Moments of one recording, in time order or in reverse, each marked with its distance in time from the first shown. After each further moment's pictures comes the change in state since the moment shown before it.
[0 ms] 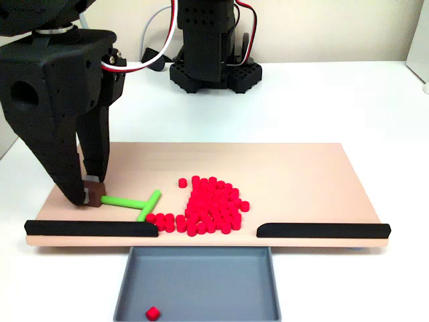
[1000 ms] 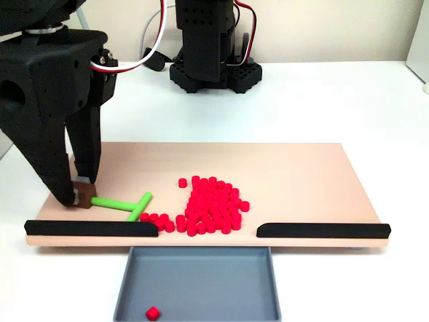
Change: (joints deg) arm 1.7 -0.4 -1.2 0.0 0.0
